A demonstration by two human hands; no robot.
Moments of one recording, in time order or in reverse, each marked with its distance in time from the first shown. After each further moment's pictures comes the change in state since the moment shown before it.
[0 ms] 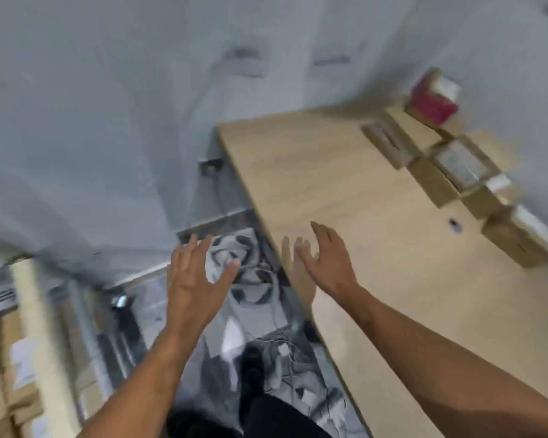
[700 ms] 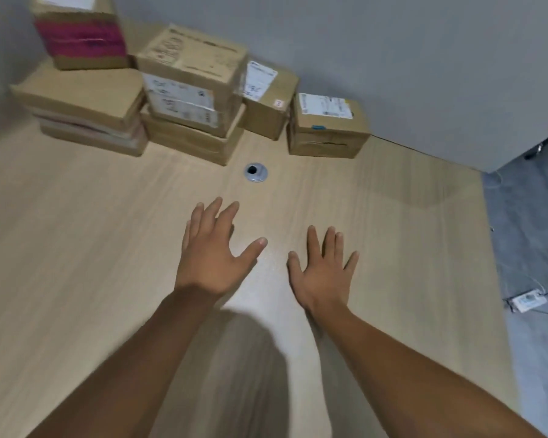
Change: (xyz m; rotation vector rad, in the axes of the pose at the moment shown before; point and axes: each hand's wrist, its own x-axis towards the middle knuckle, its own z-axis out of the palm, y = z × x) left_hand 0.060 0.307 0.452 0.316 -0.701 0.753; right_hand -0.023 0.424 -0.062 -0.104 0.327 0.940
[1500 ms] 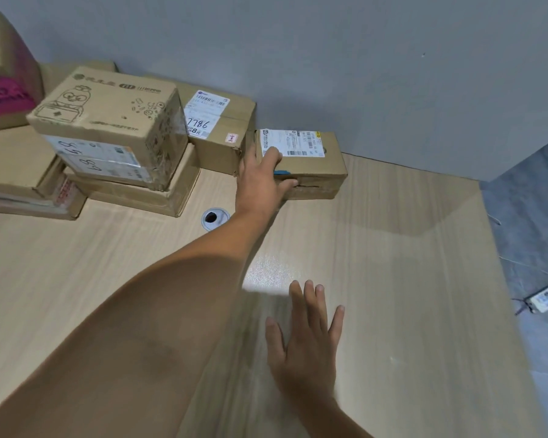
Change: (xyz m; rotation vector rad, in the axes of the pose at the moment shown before) left_hand 0.257 0.119 0.113 -0.089 0.122 0.214; right_hand 0.002 0.008 0.002 0.246 0.205 -0.067
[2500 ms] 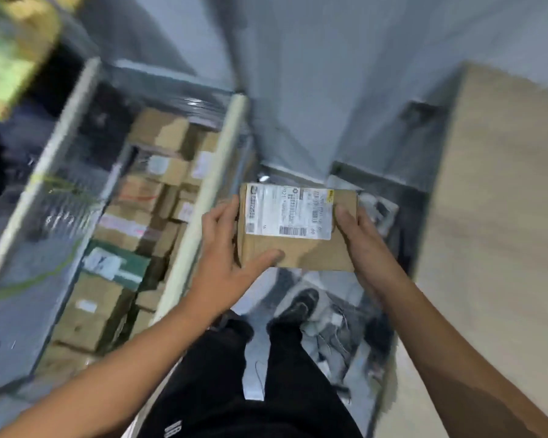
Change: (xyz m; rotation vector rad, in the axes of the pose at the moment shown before) left_hand -0.873 0.035 -0.280 -0.146 1.191 -1.099; right_hand -0.428 -0.292 -0.031 0.312 -1.773 -0.585
